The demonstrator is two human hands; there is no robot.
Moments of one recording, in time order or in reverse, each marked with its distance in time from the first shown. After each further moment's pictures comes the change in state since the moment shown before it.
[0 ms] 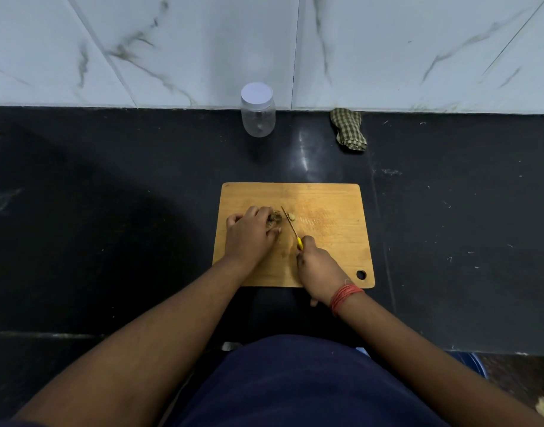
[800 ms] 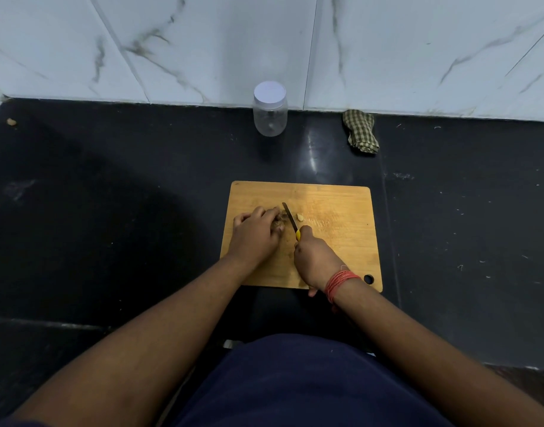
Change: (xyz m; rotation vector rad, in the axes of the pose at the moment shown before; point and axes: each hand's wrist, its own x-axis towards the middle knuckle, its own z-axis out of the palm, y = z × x) left_hand 0.002 -0.011 0.002 -0.068 -0.070 -0.003; right_hand 0.025 -0.025 0.000 -0.055 -0.015 0.105
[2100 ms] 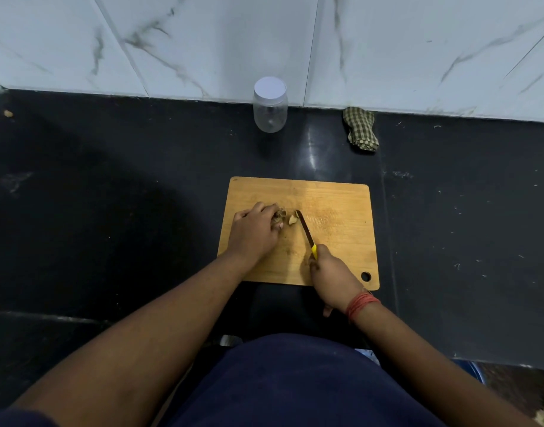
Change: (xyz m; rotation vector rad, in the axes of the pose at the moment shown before) left_hand -0.003 0.007 -0.002 0.035 0.051 0.004; right_hand -0.034 0.036 -0.005 0.080 -0.060 -0.031
